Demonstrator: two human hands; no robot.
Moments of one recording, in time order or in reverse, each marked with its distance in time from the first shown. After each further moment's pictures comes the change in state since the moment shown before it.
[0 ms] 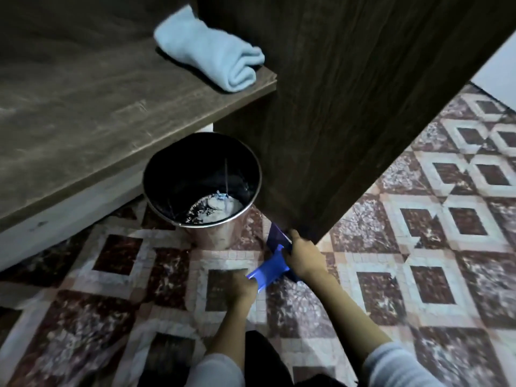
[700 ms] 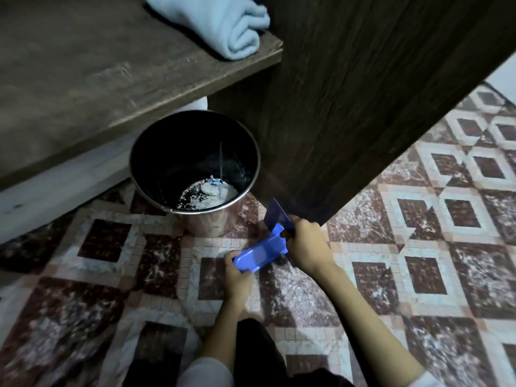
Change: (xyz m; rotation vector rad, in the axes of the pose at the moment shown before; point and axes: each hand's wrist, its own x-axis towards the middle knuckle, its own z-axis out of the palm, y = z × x) left_hand -0.005 -0.005 0.017 -0.626 0.120 0.113; right_hand -0.019 -0.012 -0.021 0.137 0.156 -0.114
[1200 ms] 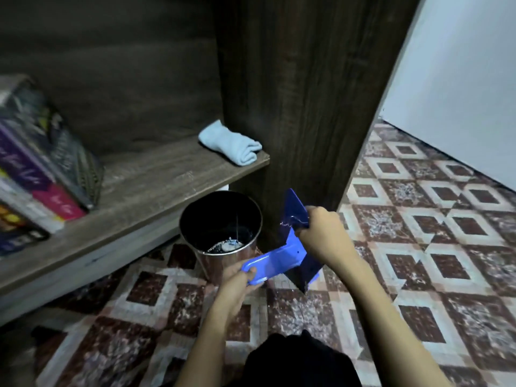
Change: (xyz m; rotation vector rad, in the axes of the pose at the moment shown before) left_hand -0.094 0.137 -0.072 -0.368 -0.287 0.045; right_hand -0.092 -0.088 -0.156 0.009 0.242 -0.195
